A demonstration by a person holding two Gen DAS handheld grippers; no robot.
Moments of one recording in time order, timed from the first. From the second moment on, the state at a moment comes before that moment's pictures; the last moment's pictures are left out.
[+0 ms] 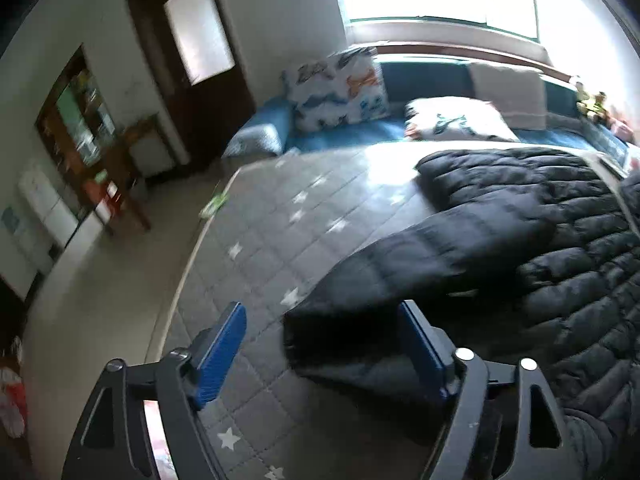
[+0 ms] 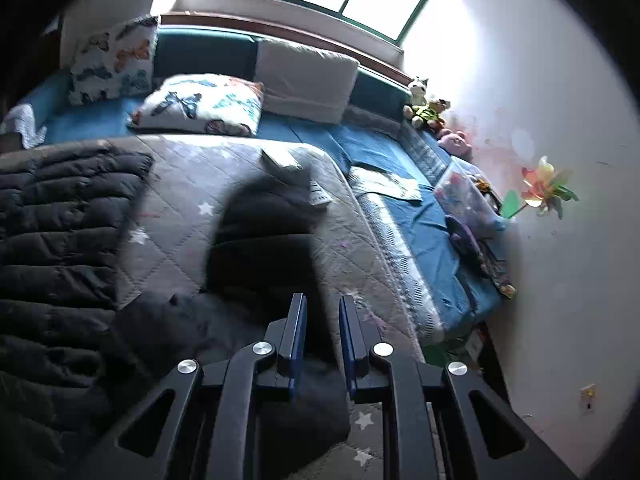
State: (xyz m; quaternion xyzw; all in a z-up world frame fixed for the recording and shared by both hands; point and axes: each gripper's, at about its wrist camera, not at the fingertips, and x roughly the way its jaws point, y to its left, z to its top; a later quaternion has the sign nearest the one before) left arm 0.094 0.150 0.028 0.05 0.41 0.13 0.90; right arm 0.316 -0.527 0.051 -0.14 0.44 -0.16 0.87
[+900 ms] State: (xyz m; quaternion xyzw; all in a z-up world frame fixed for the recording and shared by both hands) left arm 0.253 0.071 -0.043 0.16 0.47 0.11 0.86; right arm 0.330 -0.511 -0.035 0.00 0.60 0.01 0.80
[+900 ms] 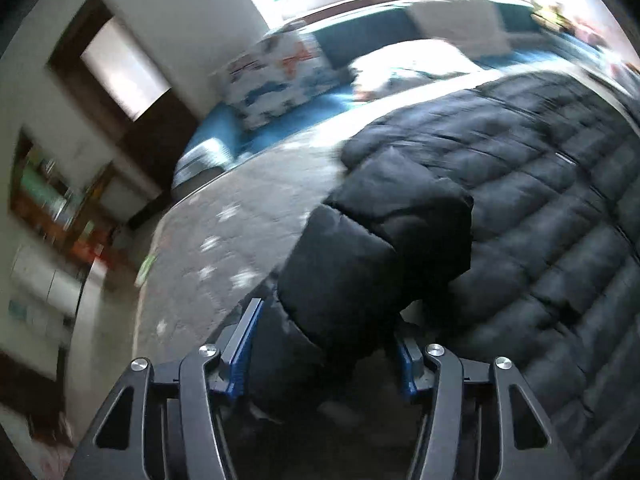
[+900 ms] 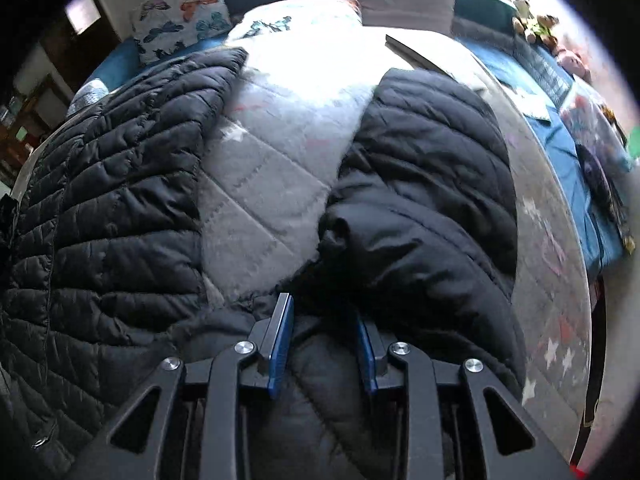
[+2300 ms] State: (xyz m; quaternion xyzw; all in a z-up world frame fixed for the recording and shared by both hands) left arm 0.144 0.131 0.033 0.05 0.44 0.15 0.88; right arm 0.420 -0.639 -0.049 0.13 0.50 -0.04 0.85
